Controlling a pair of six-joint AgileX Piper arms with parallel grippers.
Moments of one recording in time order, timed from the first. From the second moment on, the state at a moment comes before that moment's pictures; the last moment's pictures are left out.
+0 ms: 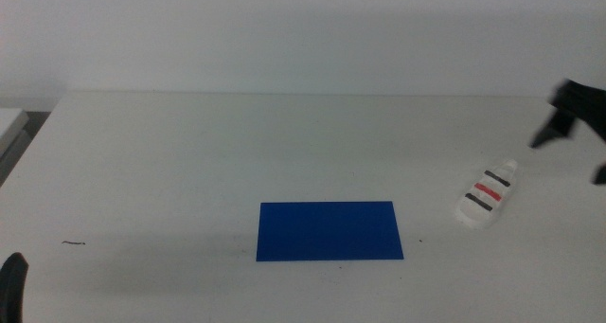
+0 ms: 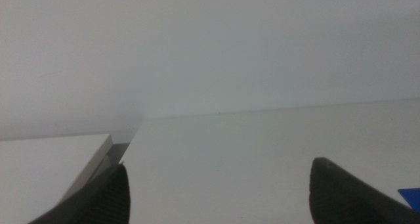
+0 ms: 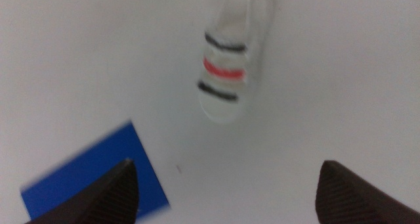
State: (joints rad) left arm 0.00 0.00 0.00 0.10 0.13 -0.05; right arm 0.06 1.37 -1.14 0.14 0.97 0.49
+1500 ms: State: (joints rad) left arm 0.00 0.00 0.00 0.10 0.13 -0.05; right arm 0.66 2.14 -1.78 -0.07 1.08 1.22
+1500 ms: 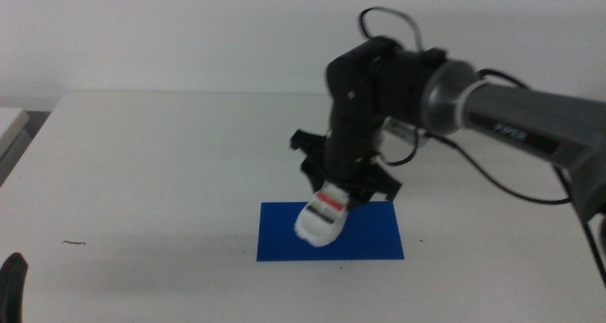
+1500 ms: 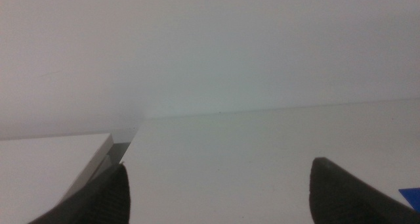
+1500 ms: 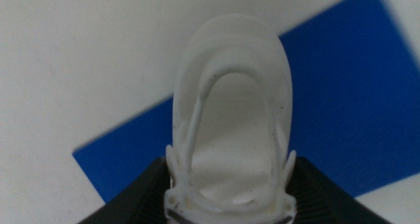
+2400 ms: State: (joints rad) left arm 0.00 0.00 0.00 0.10 0.13 -0.05; right arm 0.69 2.16 -1.79 -0.07 1.19 2.12
